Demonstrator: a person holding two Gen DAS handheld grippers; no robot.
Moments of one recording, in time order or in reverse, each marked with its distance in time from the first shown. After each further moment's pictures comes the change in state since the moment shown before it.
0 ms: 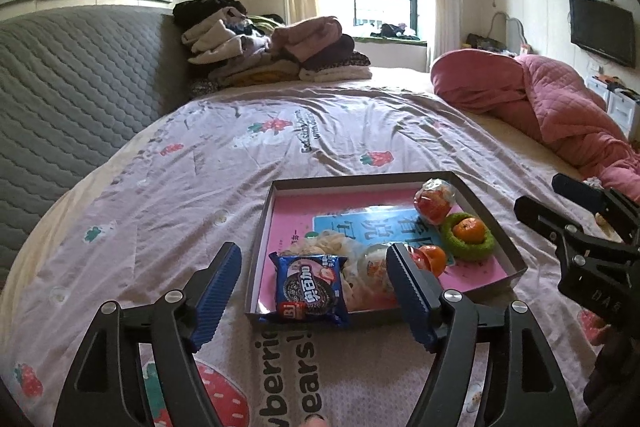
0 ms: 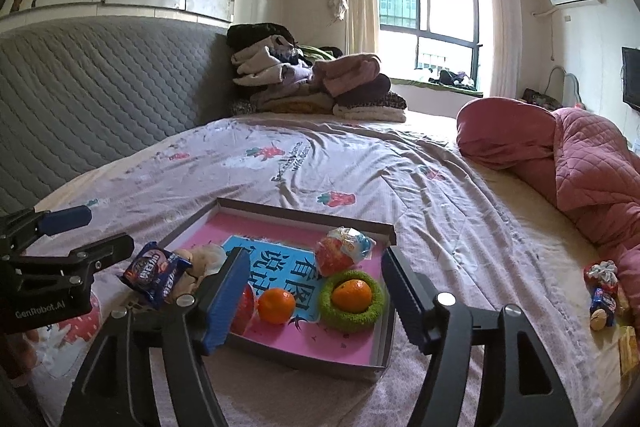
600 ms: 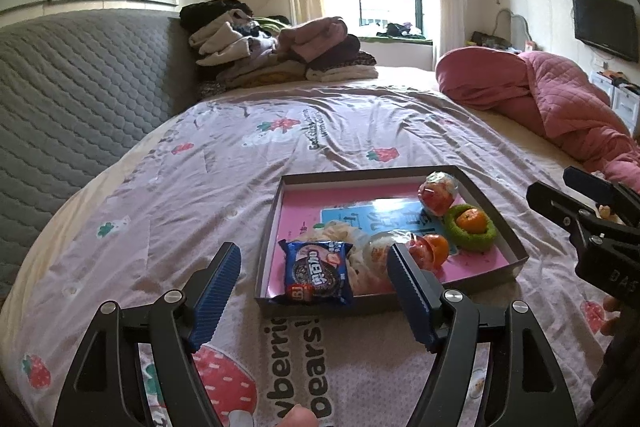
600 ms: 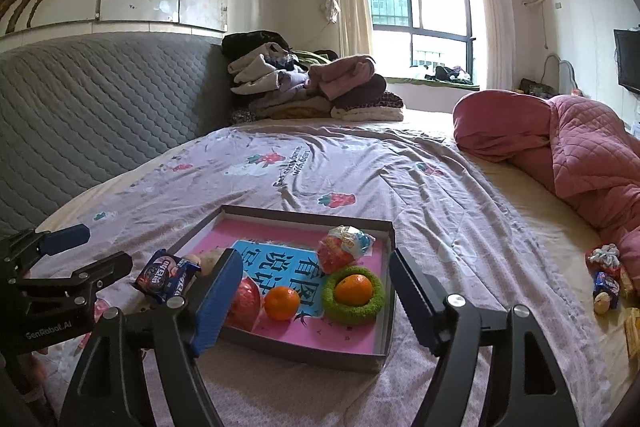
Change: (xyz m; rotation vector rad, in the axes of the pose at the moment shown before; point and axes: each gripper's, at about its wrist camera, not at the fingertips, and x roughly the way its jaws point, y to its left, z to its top) left arm -0.014 -0.001 -0.010 0.002 0.000 0.032; right arm -0.014 -0.008 -0.005 0.056 -0.006 0.019
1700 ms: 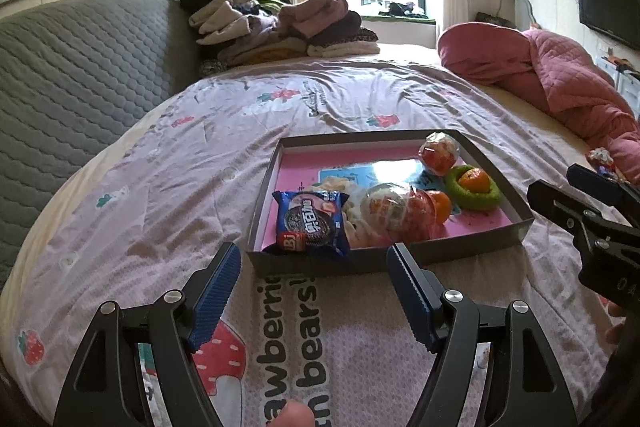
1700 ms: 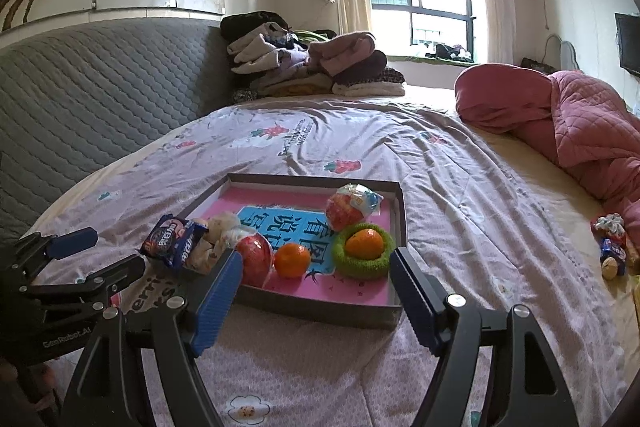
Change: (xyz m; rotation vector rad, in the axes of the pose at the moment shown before) left arm 0.006 -0.009 -0.032 0.013 0.079 0.017; right arm -0.001 0.007 -0.029 0.023 0.076 0.006
